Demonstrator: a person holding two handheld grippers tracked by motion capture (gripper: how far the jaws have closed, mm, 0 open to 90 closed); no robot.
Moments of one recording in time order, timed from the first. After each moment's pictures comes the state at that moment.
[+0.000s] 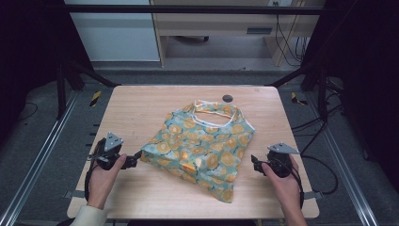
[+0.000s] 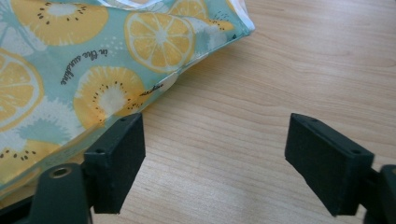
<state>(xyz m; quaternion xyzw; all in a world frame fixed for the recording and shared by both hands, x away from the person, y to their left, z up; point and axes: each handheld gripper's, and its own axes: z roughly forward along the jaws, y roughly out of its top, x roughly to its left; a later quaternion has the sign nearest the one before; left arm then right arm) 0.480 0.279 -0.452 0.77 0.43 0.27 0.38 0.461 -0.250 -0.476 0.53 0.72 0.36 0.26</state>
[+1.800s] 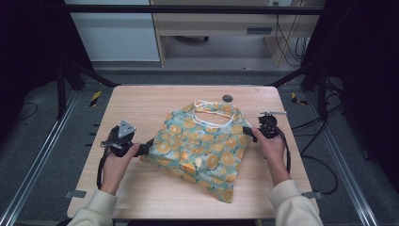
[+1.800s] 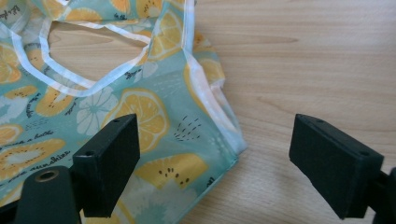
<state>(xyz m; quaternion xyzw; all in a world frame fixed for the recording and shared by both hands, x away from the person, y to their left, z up) 0.514 0.245 -0.437 0.77 0.42 0.27 0.40 0.593 -0.245 -0.474 0.61 0.69 0.36 0.17</state>
